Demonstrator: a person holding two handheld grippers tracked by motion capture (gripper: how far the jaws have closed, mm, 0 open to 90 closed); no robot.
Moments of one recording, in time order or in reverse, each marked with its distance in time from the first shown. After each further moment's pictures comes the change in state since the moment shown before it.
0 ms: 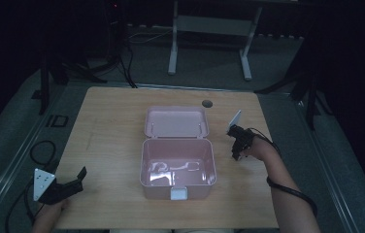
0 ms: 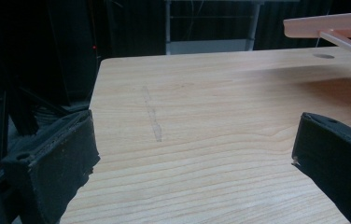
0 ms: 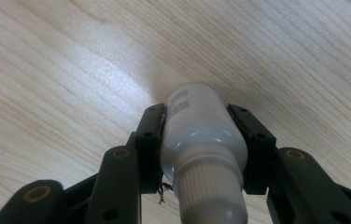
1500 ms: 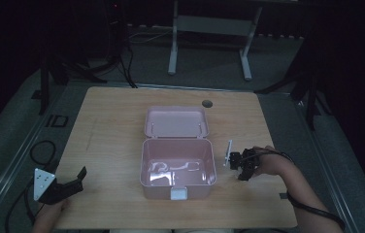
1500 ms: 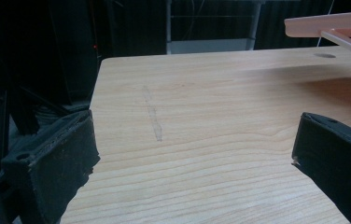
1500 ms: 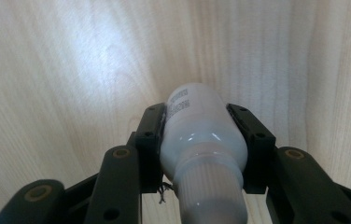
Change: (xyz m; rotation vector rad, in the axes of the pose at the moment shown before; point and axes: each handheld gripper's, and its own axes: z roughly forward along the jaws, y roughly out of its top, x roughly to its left) left arm 0.000 0.000 0.000 0.002 0.003 0.000; right arm 0.066 -0.068 -0.007 -0.009 -0.138 -0.765
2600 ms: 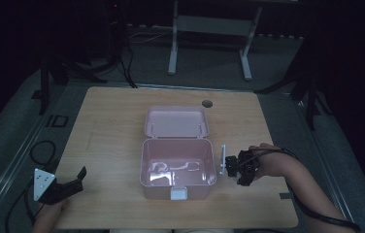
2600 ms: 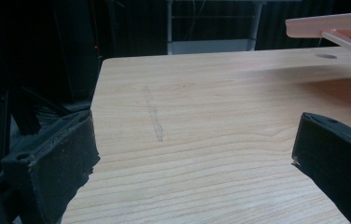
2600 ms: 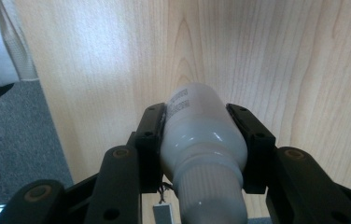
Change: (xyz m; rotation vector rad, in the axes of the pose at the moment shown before) left arm 0.000 0.000 0.000 -0.002 0.003 -0.001; right arm 0.038 0.019 -0.064 0.025 -0.005 -0.135
